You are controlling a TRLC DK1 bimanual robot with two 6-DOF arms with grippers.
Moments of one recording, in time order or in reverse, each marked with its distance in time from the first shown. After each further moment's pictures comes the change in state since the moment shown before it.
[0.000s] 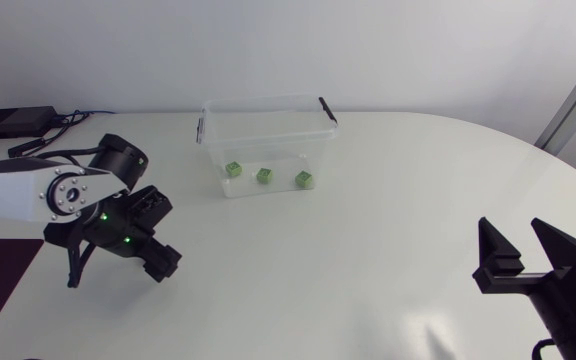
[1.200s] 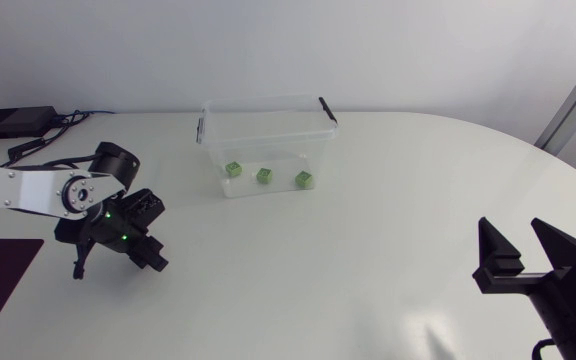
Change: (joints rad) left arm 0.102 0.124 0.008 0.121 -0.037 0.117; right arm 0.000 0.000 0.000 0.000 0.000 0.000
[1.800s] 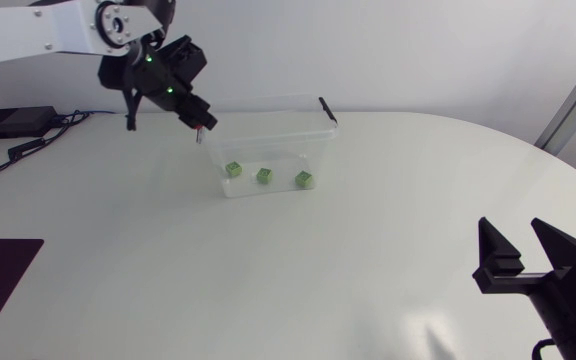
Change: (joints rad) left arm -0.143 0.277 0.918 -0.253 0.000 -0.035; right arm 0.000 0.000 0.000 0.000 0.000 0.000
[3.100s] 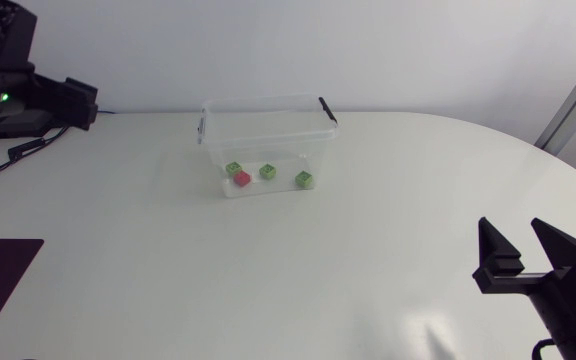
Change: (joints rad) left arm 0.097 -0.843 -0.657 0.293 -0.303 -0.091; right arm 0.000 0.000 0.000 0.000 0.000 0.000
